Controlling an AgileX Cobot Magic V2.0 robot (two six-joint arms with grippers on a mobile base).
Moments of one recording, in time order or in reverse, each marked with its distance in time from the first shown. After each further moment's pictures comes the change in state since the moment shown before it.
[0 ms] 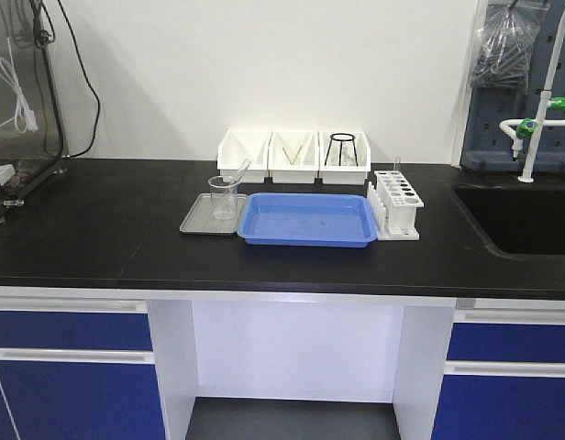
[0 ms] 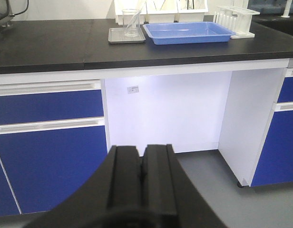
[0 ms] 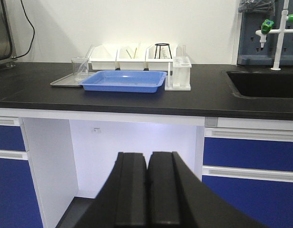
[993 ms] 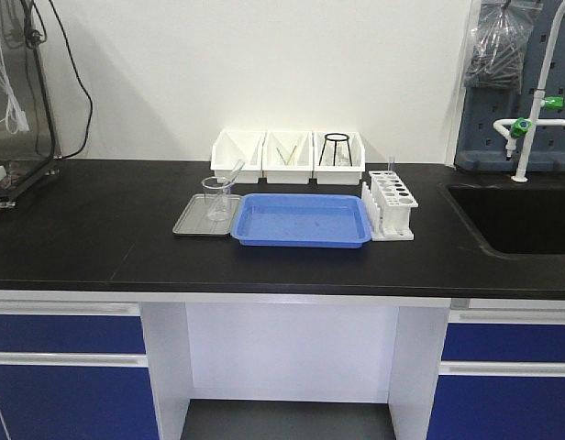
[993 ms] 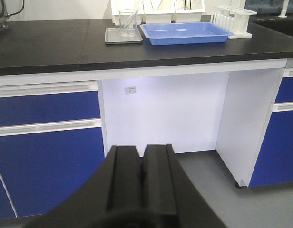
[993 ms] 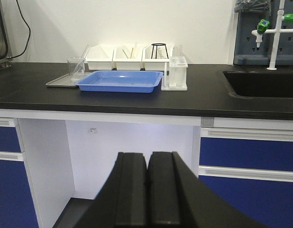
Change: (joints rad) left arm 0.000 0.000 0.000 0.000 0.000 0.000; right arm 0.000 0.000 0.000 0.000 0.000 0.000
